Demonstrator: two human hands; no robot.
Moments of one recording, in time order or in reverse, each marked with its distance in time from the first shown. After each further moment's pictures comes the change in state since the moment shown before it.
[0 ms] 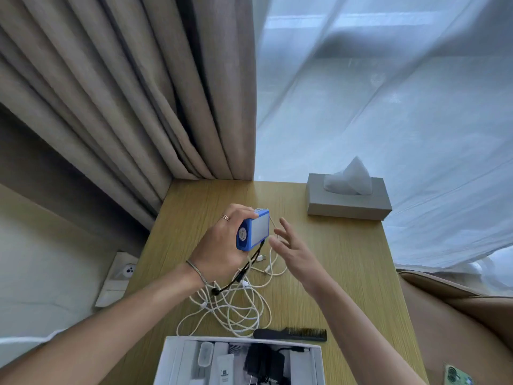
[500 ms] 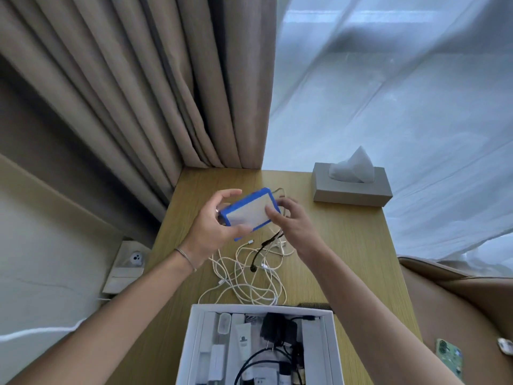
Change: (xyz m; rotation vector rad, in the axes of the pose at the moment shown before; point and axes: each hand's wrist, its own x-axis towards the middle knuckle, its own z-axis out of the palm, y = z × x) left_hand -0.038 0.012 -0.058 -0.706 0.036 -0.469; right_hand -0.013 -0.042 0.049 -0.025 0.130 -0.139
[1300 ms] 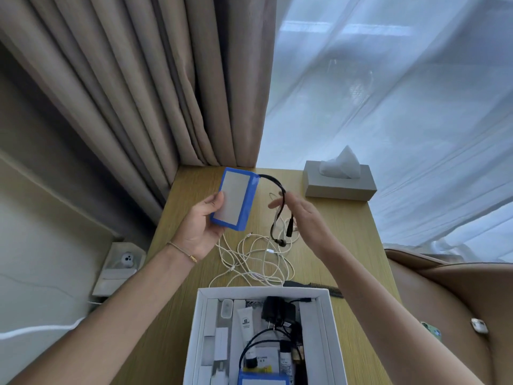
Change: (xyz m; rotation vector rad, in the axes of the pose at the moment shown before) left_hand -0.028 0.018 -0.014 -0.742 0.031 -0.310; right_hand -0.052 -0.019 -0.008 -0.192 0.022 -0.125
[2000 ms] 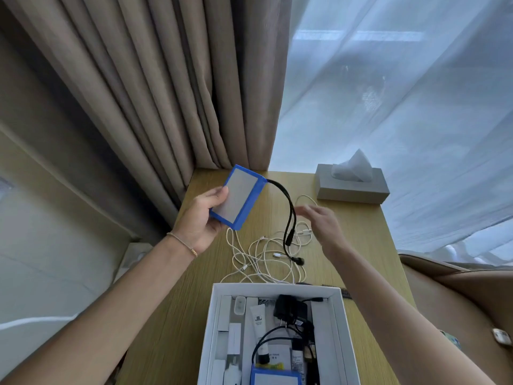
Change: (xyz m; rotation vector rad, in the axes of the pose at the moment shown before) left_hand -0.022 0.026 -0.007 0.146 0.054 0.037; right_hand 0.004 0.025 -0.001 0.091 0.104 0.199
